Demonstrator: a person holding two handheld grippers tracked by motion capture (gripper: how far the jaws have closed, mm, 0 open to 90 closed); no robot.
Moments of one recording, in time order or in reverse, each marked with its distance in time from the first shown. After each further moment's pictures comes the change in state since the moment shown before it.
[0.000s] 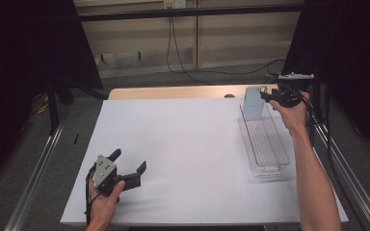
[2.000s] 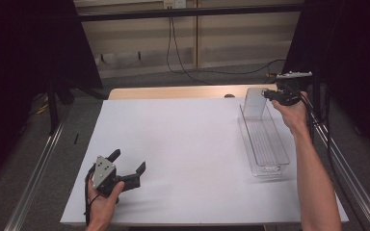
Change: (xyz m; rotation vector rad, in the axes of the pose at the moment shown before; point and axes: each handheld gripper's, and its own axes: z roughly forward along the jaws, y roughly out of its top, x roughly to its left) left arm 0.000 -0.001 -0.002 -0.007 0.001 0.002; right arm 0.000 0.005 0.001 0.044 0.014 -0.039
